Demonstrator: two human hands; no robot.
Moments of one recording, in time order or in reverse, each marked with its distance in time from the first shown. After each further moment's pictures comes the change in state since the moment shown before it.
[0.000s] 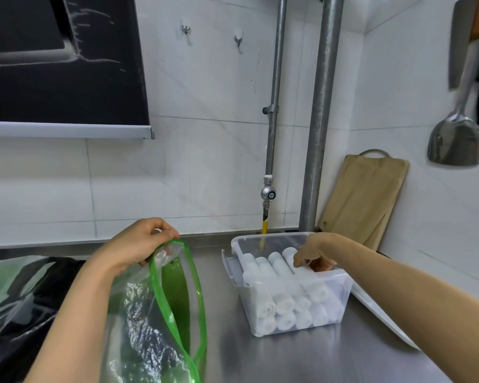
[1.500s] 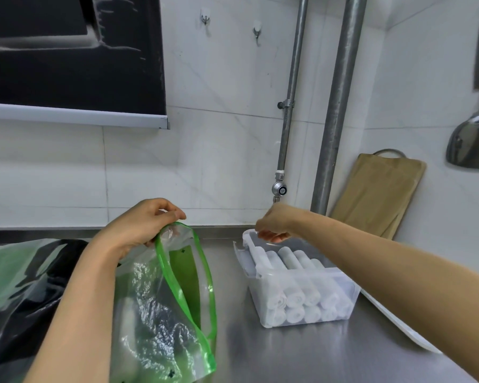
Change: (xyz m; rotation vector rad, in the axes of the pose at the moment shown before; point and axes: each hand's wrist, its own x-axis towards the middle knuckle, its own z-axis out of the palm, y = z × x) left_hand -0.013 0.003 -0.016 -0.103 0.065 0.012; right_hand -0.041 -0.080 0.031 0.040 0.069 -0.437
